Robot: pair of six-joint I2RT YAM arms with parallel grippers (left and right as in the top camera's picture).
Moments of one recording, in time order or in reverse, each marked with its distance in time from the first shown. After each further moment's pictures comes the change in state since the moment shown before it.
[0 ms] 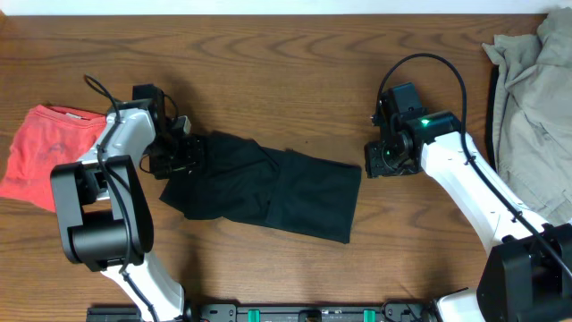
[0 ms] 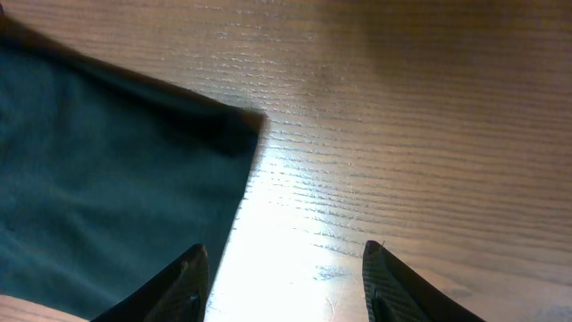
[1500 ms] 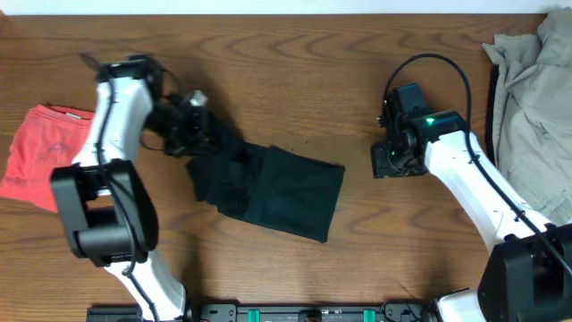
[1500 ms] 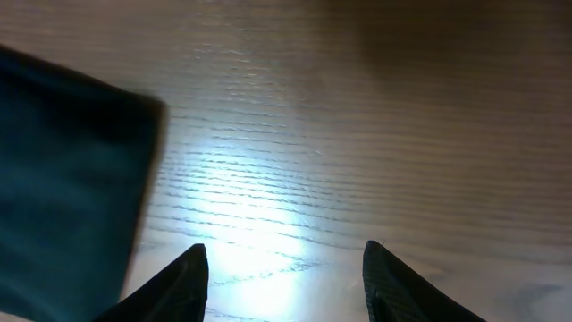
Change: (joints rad) left arm -0.075 0.016 0.327 -0.443 0.384 -0.036; right arm -0.032 0.000 0.000 -0.031 0.043 0.000
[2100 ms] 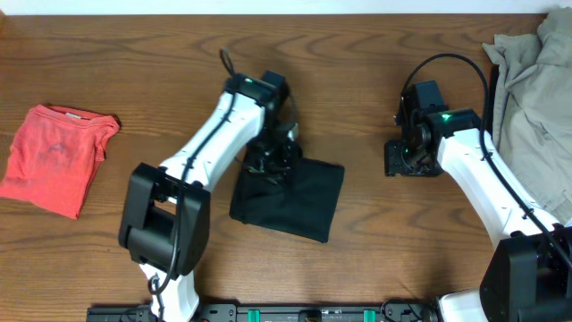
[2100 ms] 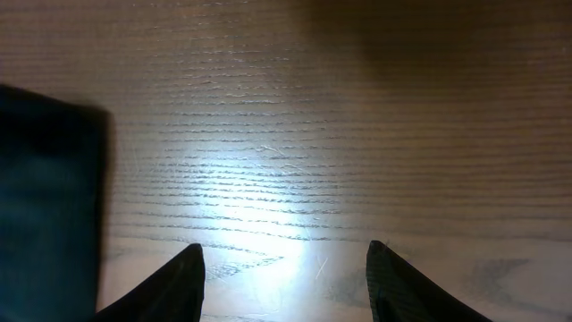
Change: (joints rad) left arm -0.518 0.000 0.000 0.003 -0.202 -0.172; right arm -0.074 0.000 0.000 -0.024 0.008 0.000
